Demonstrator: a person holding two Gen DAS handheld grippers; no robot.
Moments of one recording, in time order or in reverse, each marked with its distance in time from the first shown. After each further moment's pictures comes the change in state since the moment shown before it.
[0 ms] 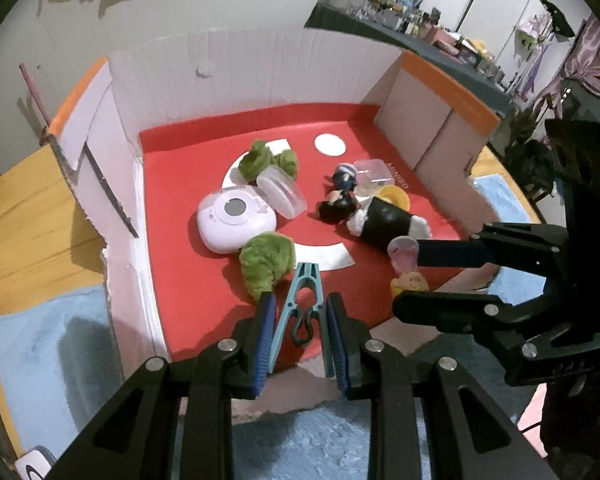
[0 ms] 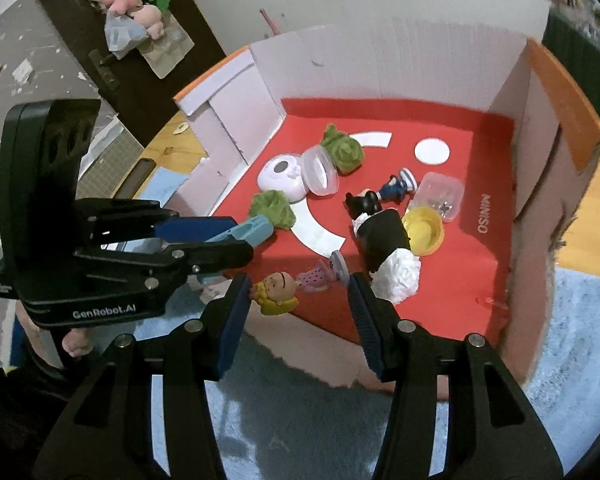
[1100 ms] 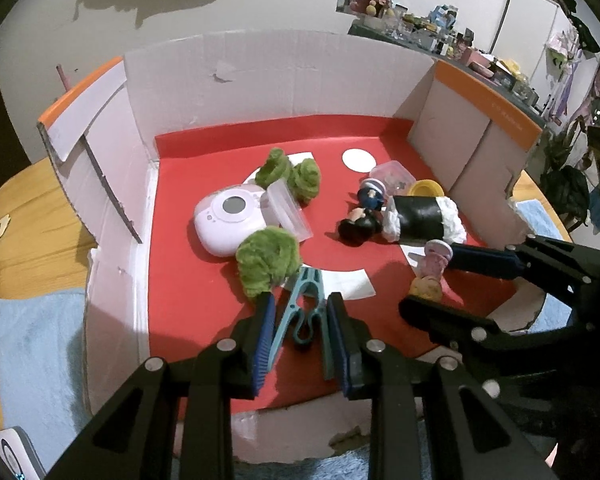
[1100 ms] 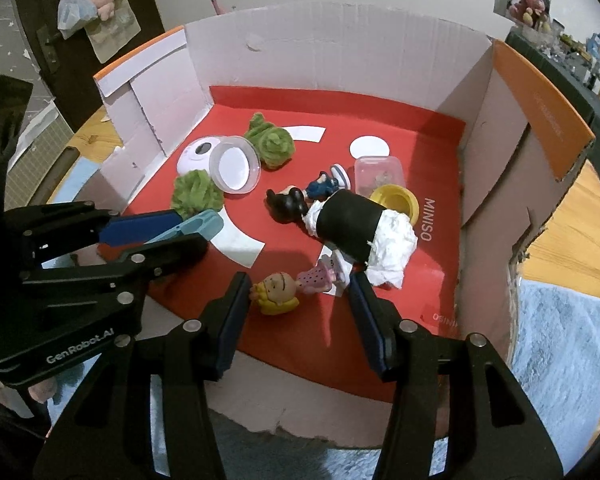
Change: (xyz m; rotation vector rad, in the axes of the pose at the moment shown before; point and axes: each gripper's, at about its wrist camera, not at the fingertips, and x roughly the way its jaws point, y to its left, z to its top) left arm 0.020 -0.013 -0.002 -0.070 -0.108 0.137; right arm 0.013 -0.007 -0.004 -0.041 -0.023 -0.289
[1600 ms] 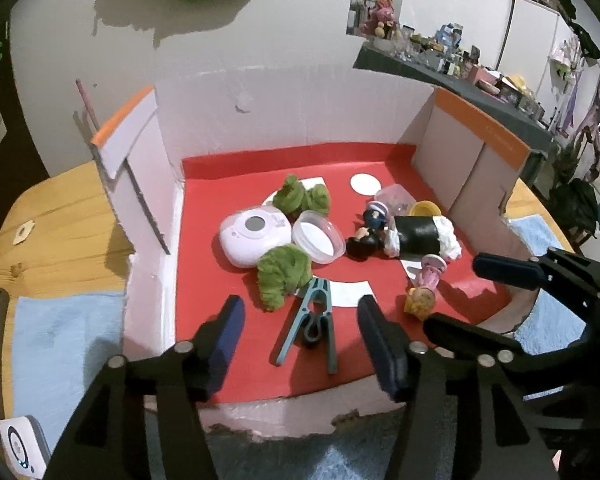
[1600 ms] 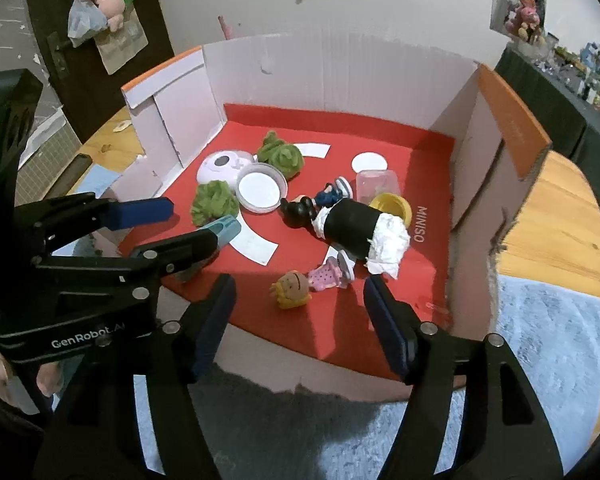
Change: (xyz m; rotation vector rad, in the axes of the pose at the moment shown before) left arm -0.027 -0.001 -0.006 -0.013 -0.090 0.055; right arm -0.025 0.010 -0.009 -0.007 -0.082 -0.013
